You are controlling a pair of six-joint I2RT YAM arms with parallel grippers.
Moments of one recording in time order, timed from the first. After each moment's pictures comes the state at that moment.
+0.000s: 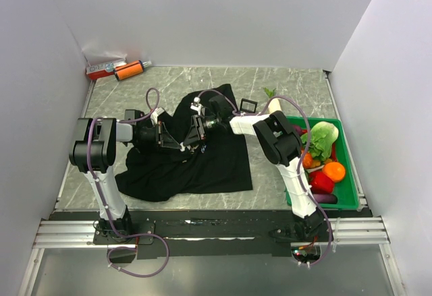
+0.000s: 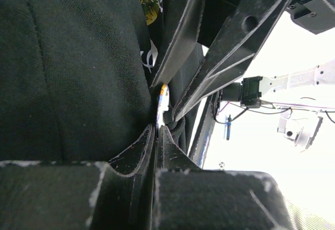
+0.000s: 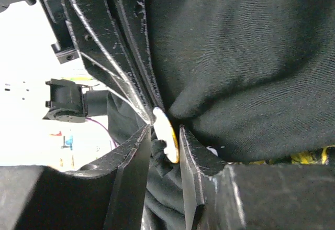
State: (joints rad) left arm -0.01 1.96 0.93 -0.05 1.23 -0.25; right arm 0.59 2.33 1.53 0.13 -1.04 0.61
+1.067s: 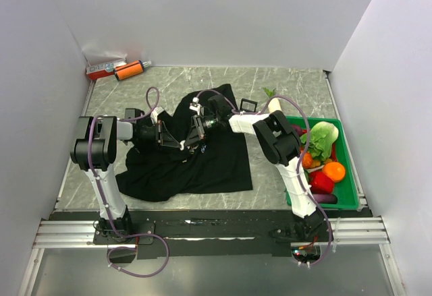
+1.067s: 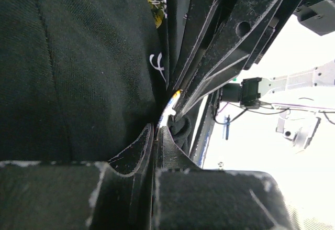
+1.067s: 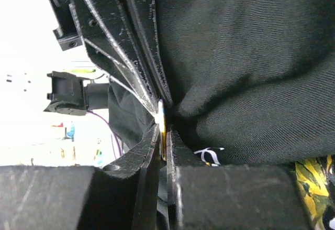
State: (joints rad) left arm 0.00 1.99 0.97 -0.07 1.24 -0.24; right arm 0.59 2.35 1.57 0.04 -1.07 0.56
